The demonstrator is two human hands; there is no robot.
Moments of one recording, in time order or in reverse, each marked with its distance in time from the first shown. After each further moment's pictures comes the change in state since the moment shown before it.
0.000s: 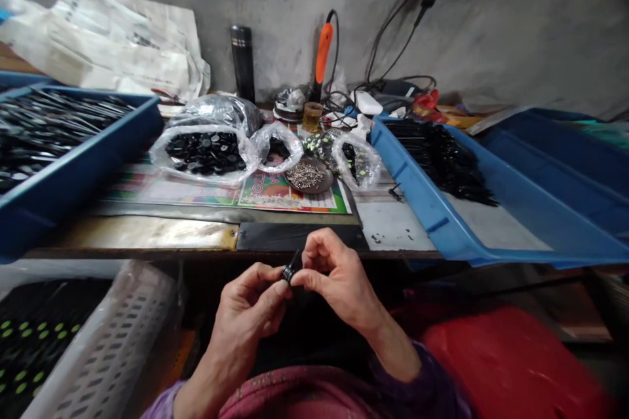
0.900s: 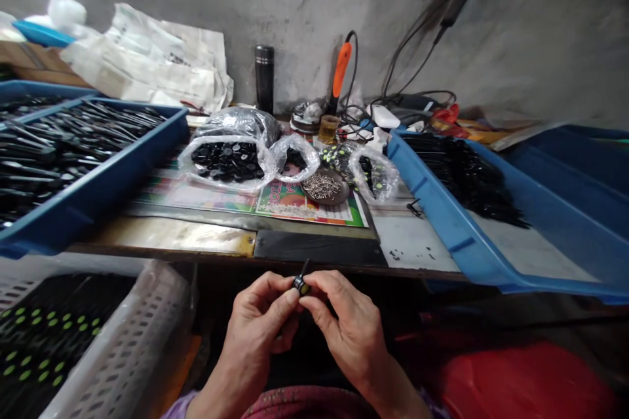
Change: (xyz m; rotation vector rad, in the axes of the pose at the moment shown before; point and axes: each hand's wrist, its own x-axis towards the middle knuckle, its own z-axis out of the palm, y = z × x) left_hand -0.003 -0.001 -0.001 -0.151 0.019 -0.025; right_hand -0.021 0.001 0.025 -0.478 0.154 -0.548
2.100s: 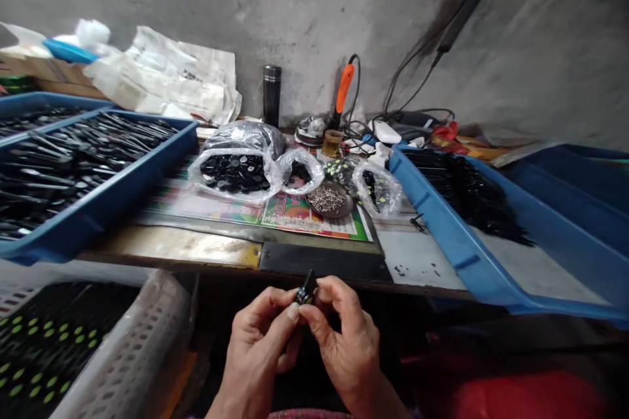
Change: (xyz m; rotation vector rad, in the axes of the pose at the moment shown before) left_hand -0.008 0.010 0.006 0.044 0.065 0.031; right_hand 0.006 -0.005 0.020 -0.296 0.270 -0.010
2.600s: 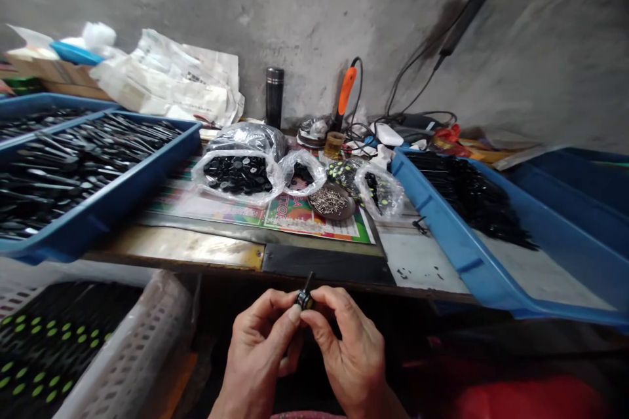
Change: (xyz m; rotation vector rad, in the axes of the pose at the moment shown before) left_hand 0.001 0.001 -0.001 -0.041 0.014 0.016; right_hand 0.003 -0.008 -0.005 0.091 -0.068 -0.002
